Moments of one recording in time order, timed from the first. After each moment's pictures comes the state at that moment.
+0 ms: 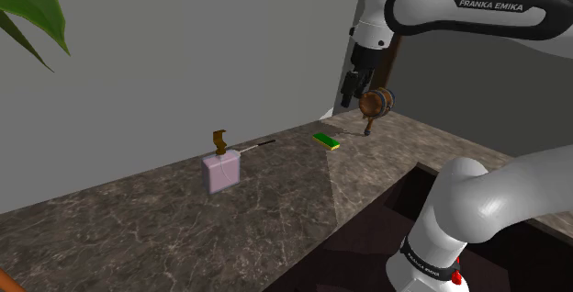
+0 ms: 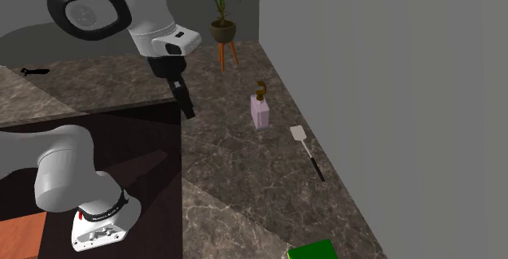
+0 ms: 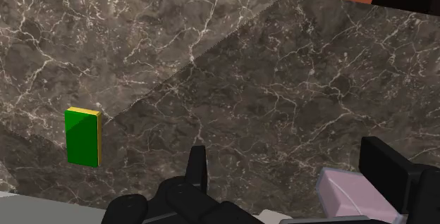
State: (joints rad) arm 0.02 -0.79 -0.07 -2.35 -0.12 1.66 -0.05
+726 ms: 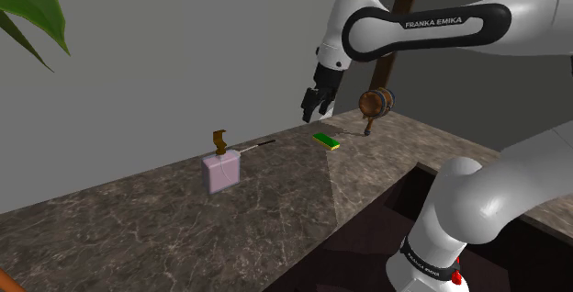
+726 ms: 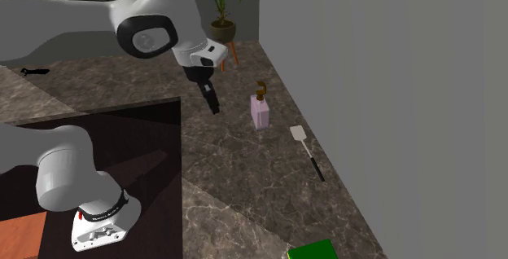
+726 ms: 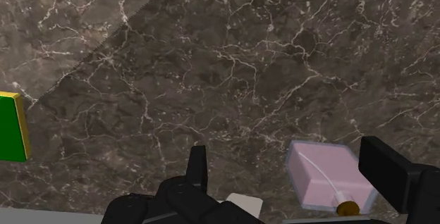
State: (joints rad) arm 0.06 -0.59 -0.03 -2.39 -0.01 1.94 0.06
